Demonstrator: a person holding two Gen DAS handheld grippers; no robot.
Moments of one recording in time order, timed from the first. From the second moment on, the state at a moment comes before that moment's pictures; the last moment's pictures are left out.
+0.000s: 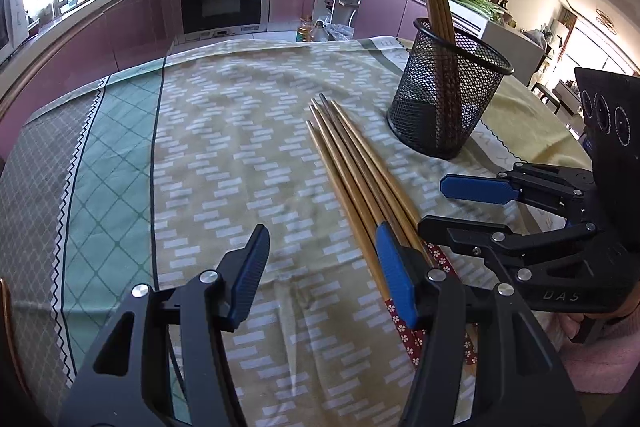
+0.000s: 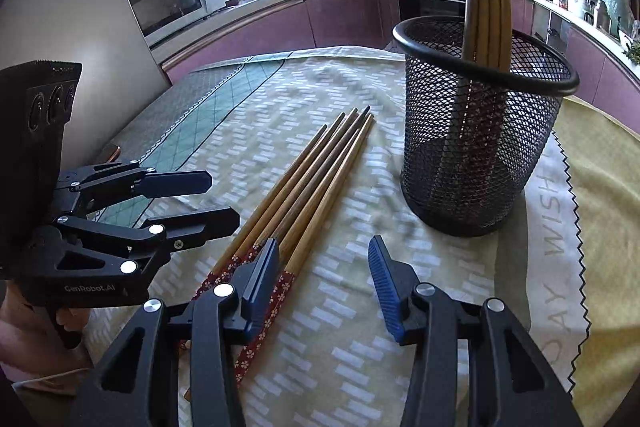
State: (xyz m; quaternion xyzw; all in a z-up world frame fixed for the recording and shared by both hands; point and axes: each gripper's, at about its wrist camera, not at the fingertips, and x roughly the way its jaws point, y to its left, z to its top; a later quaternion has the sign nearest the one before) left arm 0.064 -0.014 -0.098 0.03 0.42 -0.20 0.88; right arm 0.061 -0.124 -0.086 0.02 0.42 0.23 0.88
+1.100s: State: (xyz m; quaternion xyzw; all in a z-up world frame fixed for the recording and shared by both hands) left arm 0.085 -0.022 -0.108 0.05 0.44 -0.19 0.88; right arm 0.082 -0.113 -0.086 -0.02 0.43 0.20 0.88
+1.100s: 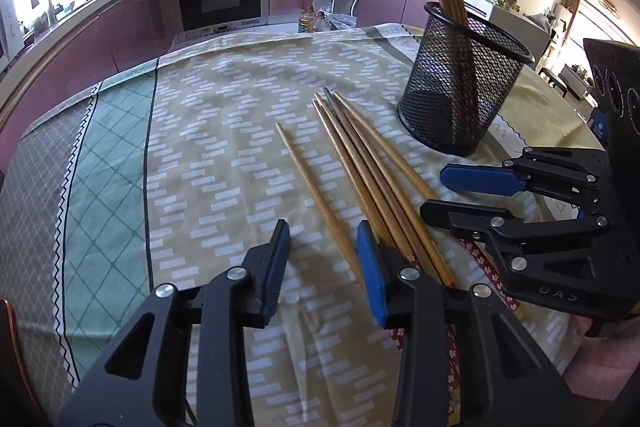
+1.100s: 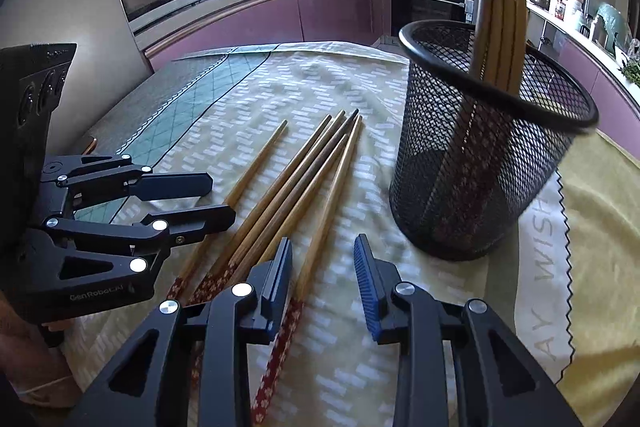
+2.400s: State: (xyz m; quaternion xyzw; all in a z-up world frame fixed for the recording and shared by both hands) left arm 0.083 -0.018 -0.113 0.02 0.45 -0.22 0.86; right arm 0.088 -0.113 -0.085 -0.01 0.44 0.24 0.86
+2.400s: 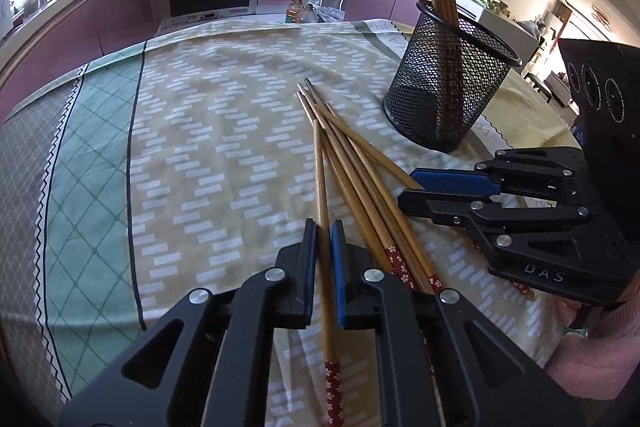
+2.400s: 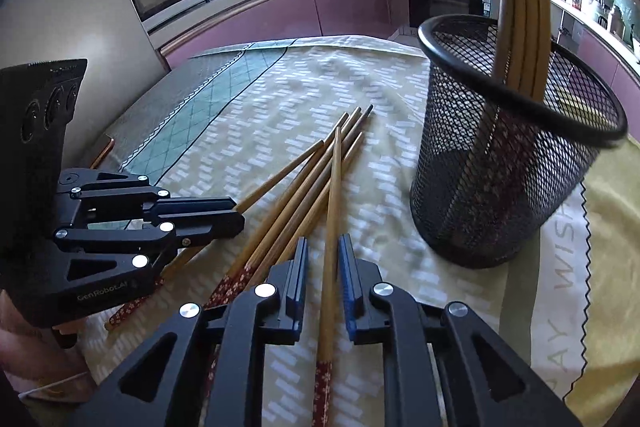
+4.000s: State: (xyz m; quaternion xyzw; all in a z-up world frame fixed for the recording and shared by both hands) left arm 0.074 -0.024 0.062 -0.06 0.27 -0.34 0.90; right arm 0.053 -0.214 0.061 0.07 0.23 0.24 0.94
